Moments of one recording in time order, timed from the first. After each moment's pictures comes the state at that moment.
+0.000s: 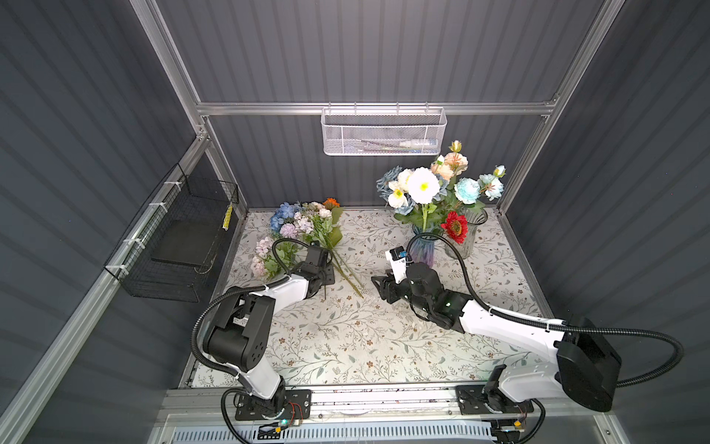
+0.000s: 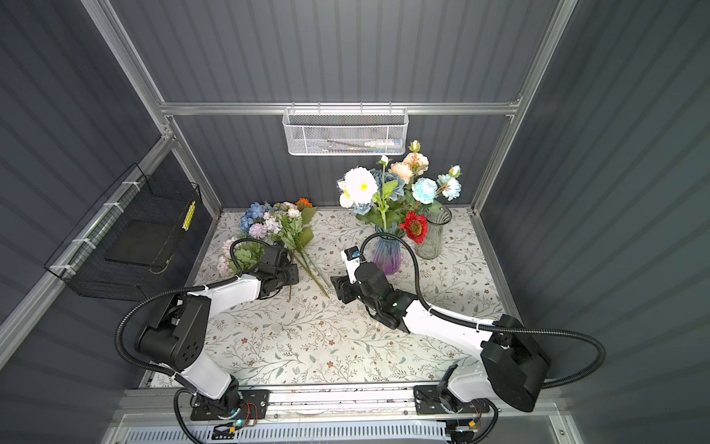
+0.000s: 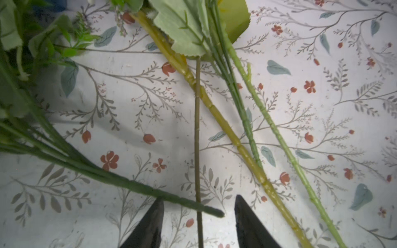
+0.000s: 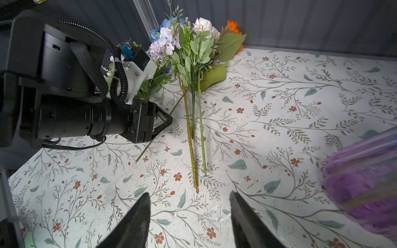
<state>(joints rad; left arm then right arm) -0.38 1.66 0.90 -0.09 -0.14 -0.38 0.85 1.36 0.80 0.14 0.11 0.31</state>
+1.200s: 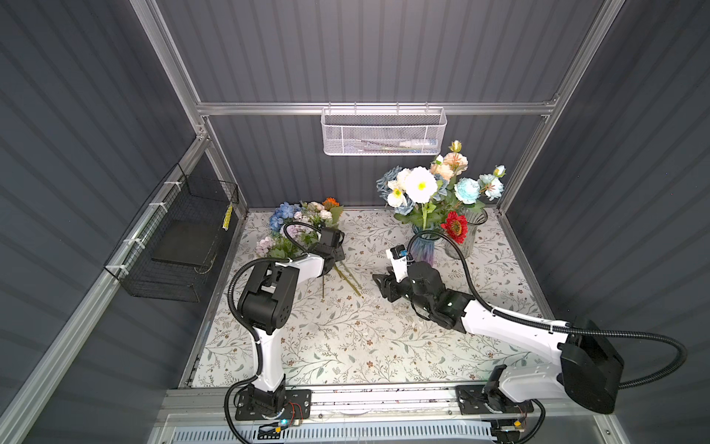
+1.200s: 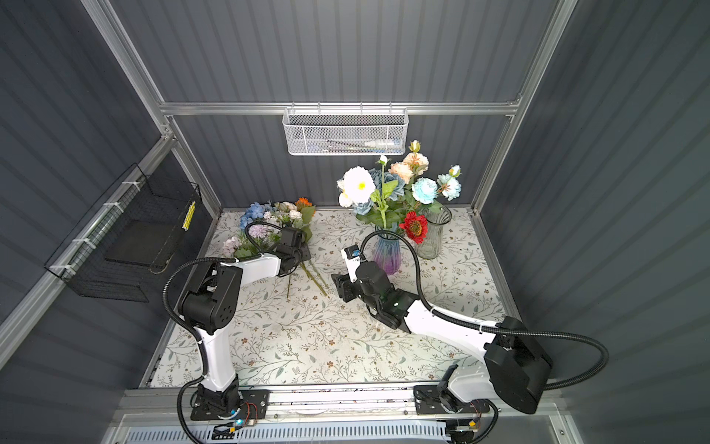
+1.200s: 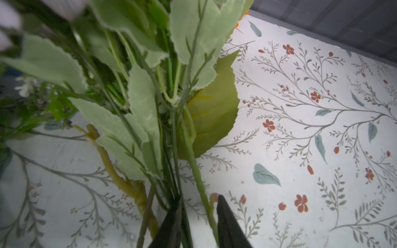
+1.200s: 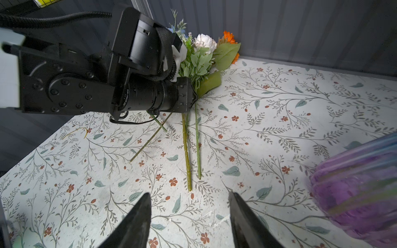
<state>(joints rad) -0.38 1.98 1.20 0.00 -0.23 -0.50 0.85 1.35 0.80 0.15 0.13 0.27</state>
